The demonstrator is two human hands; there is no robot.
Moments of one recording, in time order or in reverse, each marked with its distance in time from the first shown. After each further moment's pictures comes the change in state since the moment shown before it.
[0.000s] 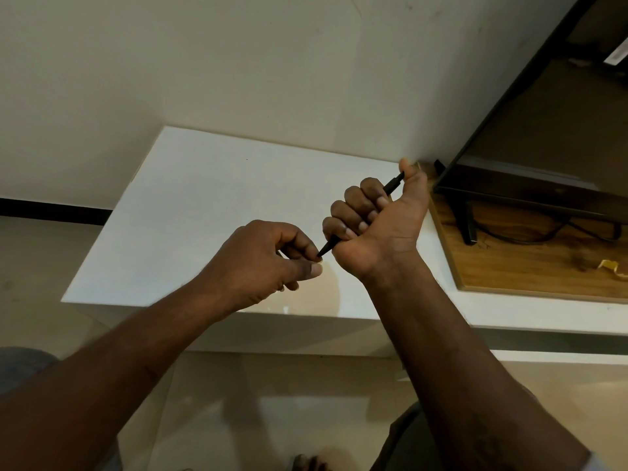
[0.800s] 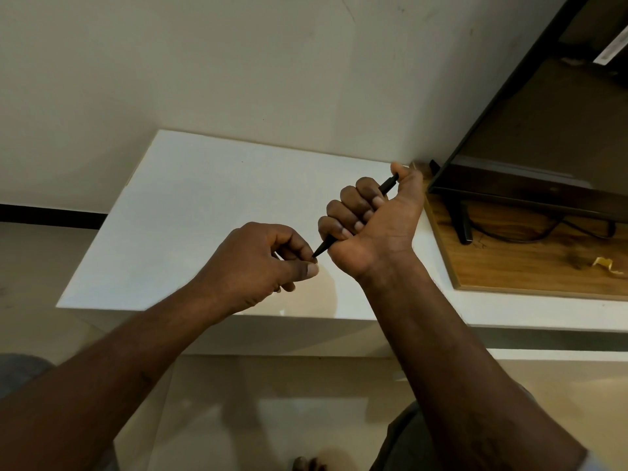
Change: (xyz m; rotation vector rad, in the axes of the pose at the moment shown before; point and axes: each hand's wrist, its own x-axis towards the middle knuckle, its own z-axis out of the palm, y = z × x) left_hand -0.001 0.000 0.001 0.017 0.019 0.015; right_hand -0.001 -0.001 0.000 0.022 -0.007 0.003
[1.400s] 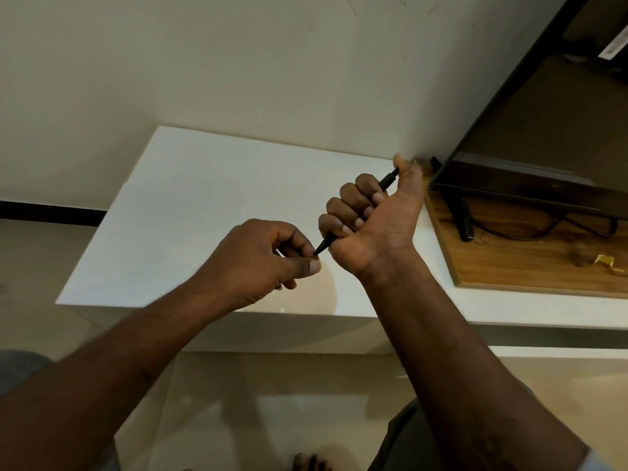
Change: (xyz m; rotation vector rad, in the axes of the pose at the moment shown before) left_hand 0.001 -0.001 0.000 0.002 -0.010 0.012; right_hand 0.001 0.001 0.000 -0.018 -0.008 0.000
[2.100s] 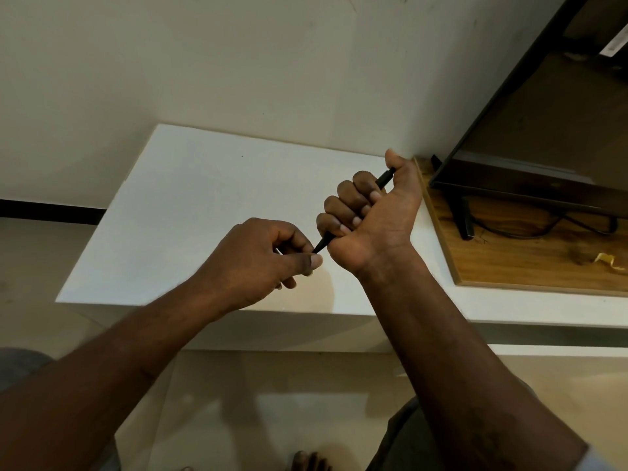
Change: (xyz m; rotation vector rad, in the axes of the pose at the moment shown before) left_hand 0.000 -0.002 0.002 0.027 0.004 0.013; right_hand 0.000 0.001 0.000 -0.029 -0.016 0.000
